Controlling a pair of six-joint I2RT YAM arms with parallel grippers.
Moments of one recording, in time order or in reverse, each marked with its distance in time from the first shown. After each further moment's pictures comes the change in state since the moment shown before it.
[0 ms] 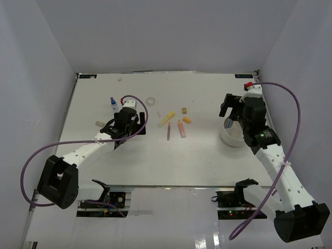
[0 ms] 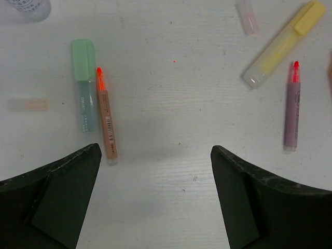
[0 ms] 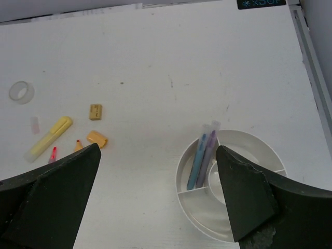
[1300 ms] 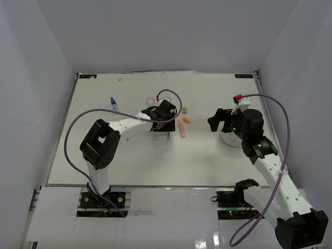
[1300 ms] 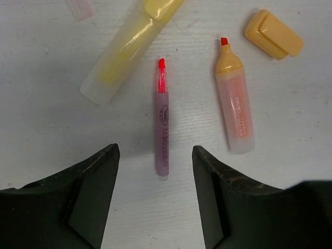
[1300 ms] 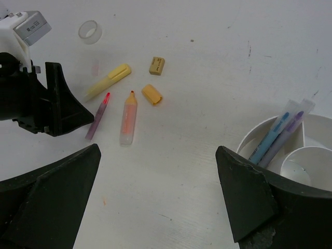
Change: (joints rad) left arm -0.237 0.570 0.496 -0.165 0.070 -0.283; right arm 0.000 -0.126 -0.198 0.093 -0.383 -0.003
